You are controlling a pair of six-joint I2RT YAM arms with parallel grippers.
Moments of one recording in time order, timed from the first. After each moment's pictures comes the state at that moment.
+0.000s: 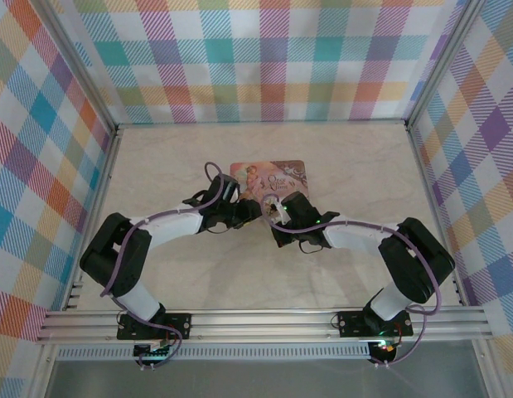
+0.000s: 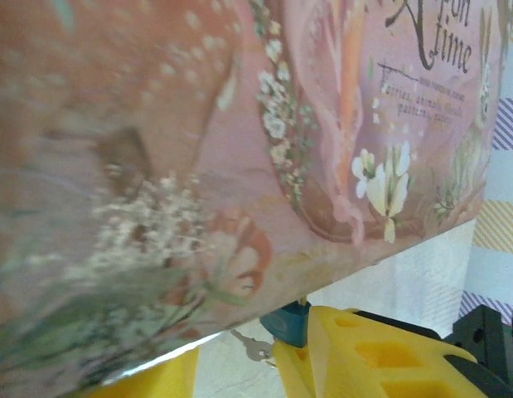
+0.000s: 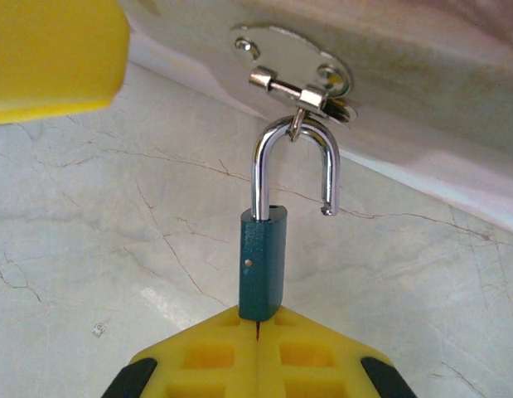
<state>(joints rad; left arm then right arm) -0.58 1.63 0.91 -0.11 0.34 -0.93 0.74 1.56 0.78 -0.15 -0.14 0.28</state>
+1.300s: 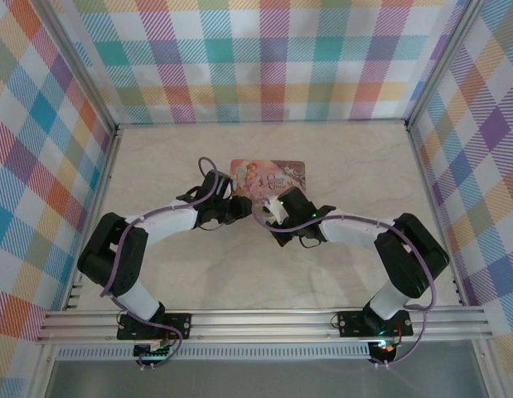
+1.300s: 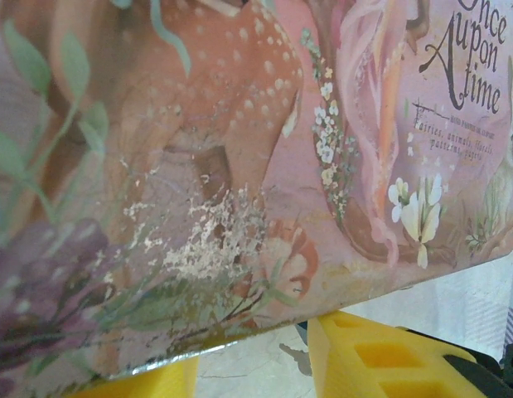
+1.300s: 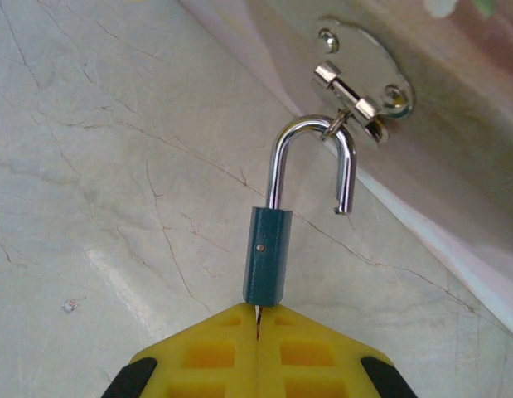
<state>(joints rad) -0.52 1.63 0.93 -0.16 0.32 -0.81 0.74 1.61 0.86 -0.22 -0.16 -0.01</state>
